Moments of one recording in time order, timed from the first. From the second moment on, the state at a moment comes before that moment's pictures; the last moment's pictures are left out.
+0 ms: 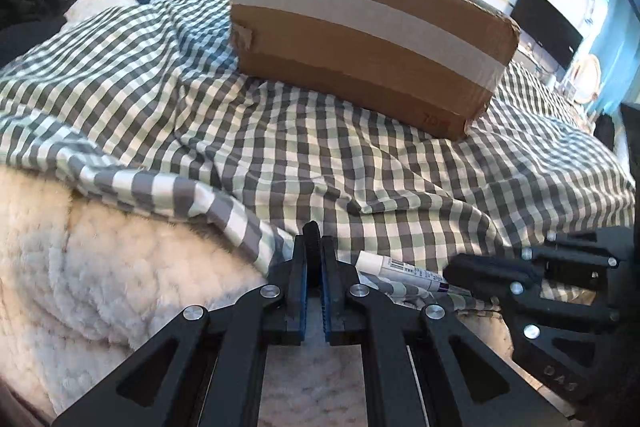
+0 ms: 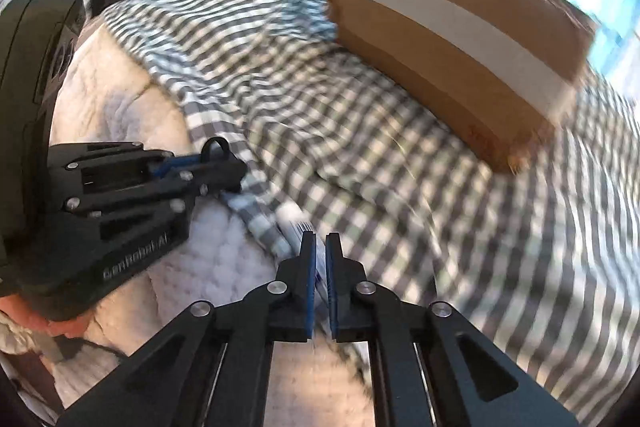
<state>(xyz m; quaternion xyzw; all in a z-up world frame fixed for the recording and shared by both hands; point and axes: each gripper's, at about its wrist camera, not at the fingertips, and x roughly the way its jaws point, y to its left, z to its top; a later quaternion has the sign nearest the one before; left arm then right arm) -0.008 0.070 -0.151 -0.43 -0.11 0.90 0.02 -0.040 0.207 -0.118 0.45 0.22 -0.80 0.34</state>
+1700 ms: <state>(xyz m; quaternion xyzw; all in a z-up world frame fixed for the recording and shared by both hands) -0.125 0.089 0.016 -0.32 -0.08 0.94 0.08 -0.101 0.289 0.070 0.23 -0.01 -0.94 0.23</state>
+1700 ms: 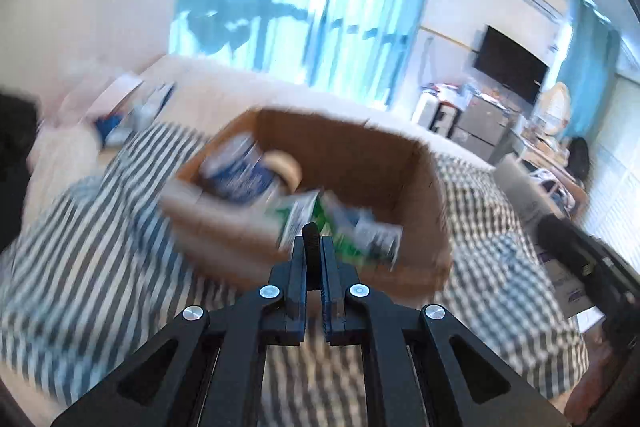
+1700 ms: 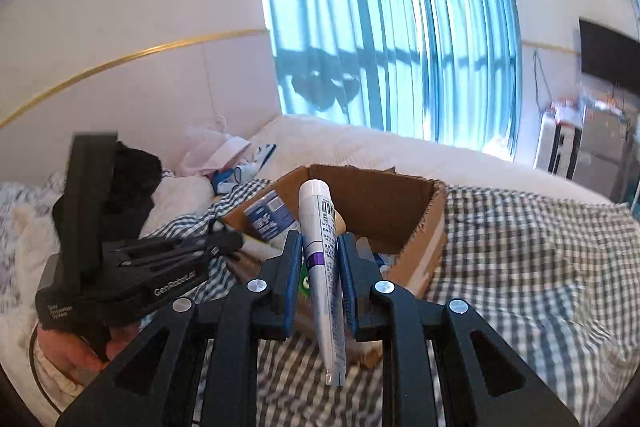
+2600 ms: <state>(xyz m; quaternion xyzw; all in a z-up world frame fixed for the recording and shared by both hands) -0.119 0.066 0.102 -0.27 0.03 0.96 0.02 -0.091 0.298 0.144 0.28 0.00 -0.95 0.11</state>
